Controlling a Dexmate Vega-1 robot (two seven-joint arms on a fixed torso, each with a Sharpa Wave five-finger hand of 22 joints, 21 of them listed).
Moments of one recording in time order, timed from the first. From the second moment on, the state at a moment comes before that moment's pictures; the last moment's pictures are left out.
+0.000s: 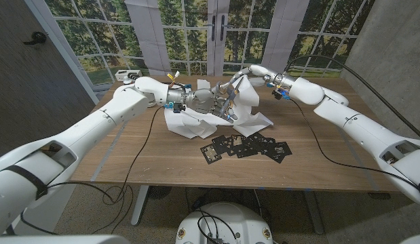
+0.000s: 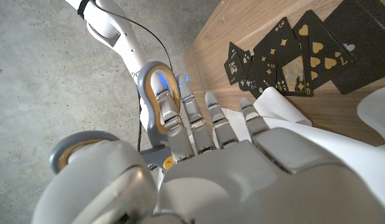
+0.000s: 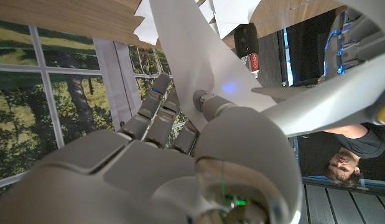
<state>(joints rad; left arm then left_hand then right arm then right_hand) 0.40 0.71 0.70 -1.52 -0.62 0.15 -1.02 0.47 -0.12 -0.34 0.13 0.45 0.97 -0.04 0.23 0.24 0.65 -0.11 0.78 0.69 0.38 0.00 0.24 0.40 0.11 0.21 0.24 0.22 -0.41 -0.66 -0.64 -1.22 -0.14 0.59 0.19 0.95 0.20 0.56 -0.05 0.20 0.74 -0.22 0.21 0.37 0.68 -0.22 0.61 0.73 0.70 -0.06 0.26 0.76 0.28 -0.04 0.83 0.19</state>
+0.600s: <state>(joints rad) 0.39 0.69 0.71 -1.50 -0.61 0.14 -1.01 0.47 -0.11 -0.33 0.13 0.45 0.99 -0.02 0.25 0.24 0.67 -0.11 0.78 0.68 0.39 -0.01 0.24 0.40 0.11 0.21 0.24 0.22 -0.41 -0.65 -0.65 -1.21 -0.14 0.60 0.19 0.95 0.20 0.56 -0.05 0.20 0.75 -0.21 0.21 0.37 0.69 -0.23 0.61 0.73 0.70 -0.06 0.26 0.76 0.28 -0.04 0.83 0.19</state>
